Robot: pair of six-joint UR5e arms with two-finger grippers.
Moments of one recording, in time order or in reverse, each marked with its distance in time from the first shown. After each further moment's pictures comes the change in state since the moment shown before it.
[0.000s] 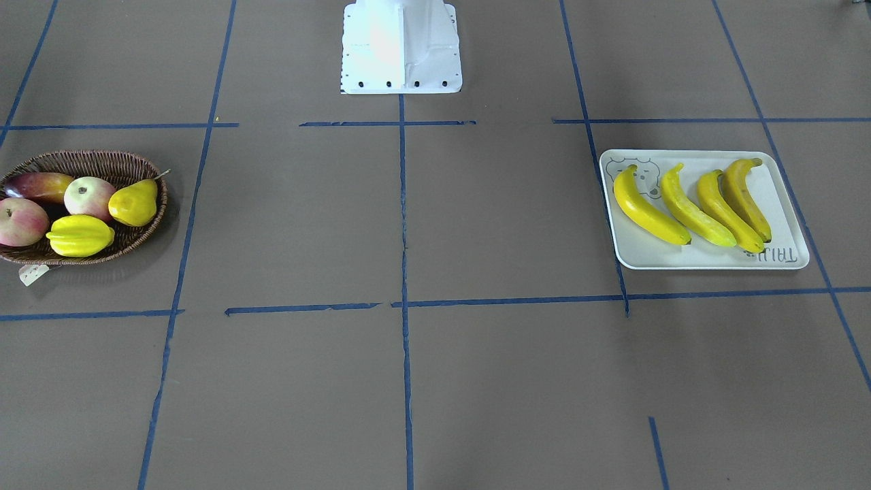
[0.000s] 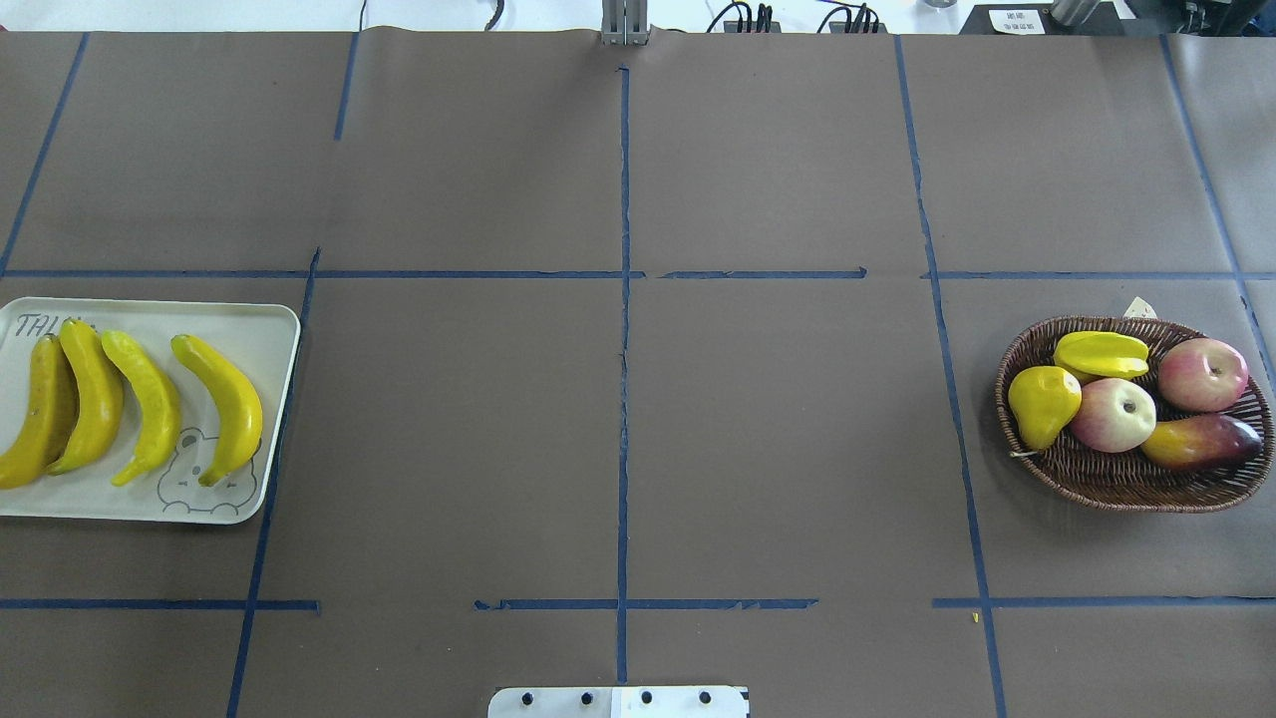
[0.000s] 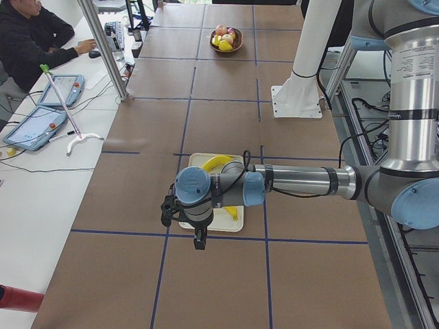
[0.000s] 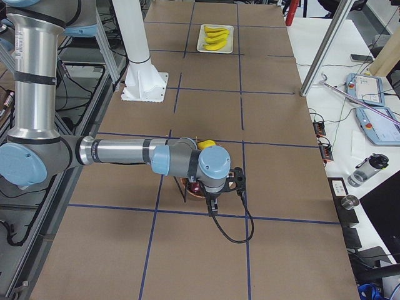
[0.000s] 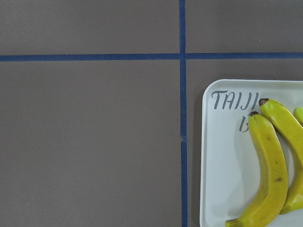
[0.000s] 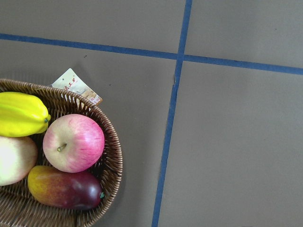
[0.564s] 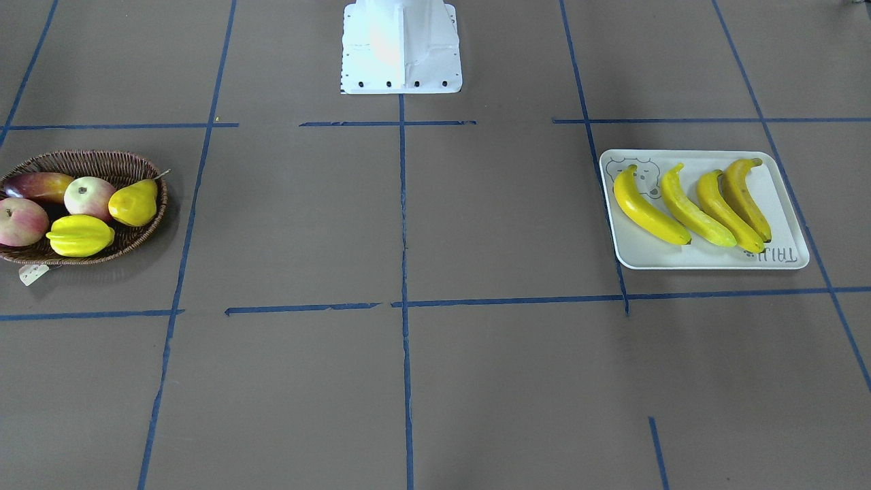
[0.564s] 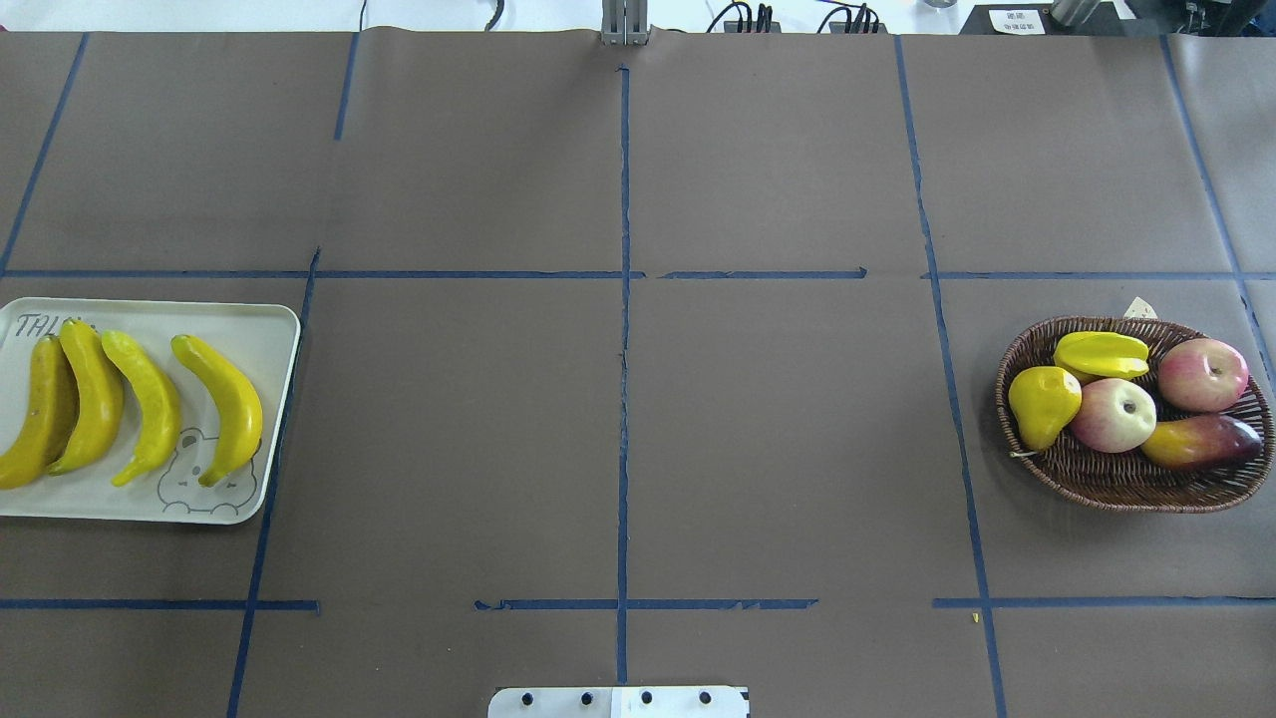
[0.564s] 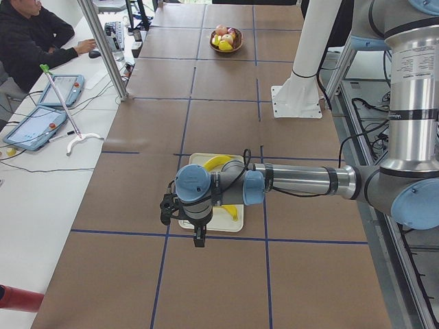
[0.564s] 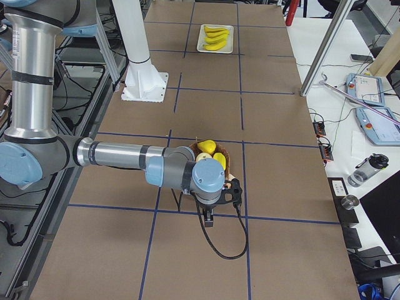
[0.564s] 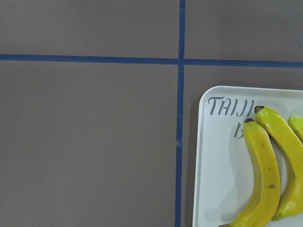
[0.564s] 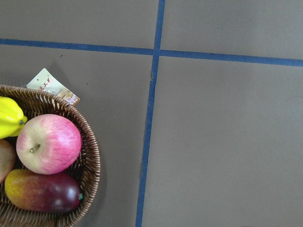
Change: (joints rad) left arm 0.000 -0.001 -0.010 -0.004 -0.004 -0.015; right arm 0.024 -0.007 -0.046 0.059 -0.006 0.024
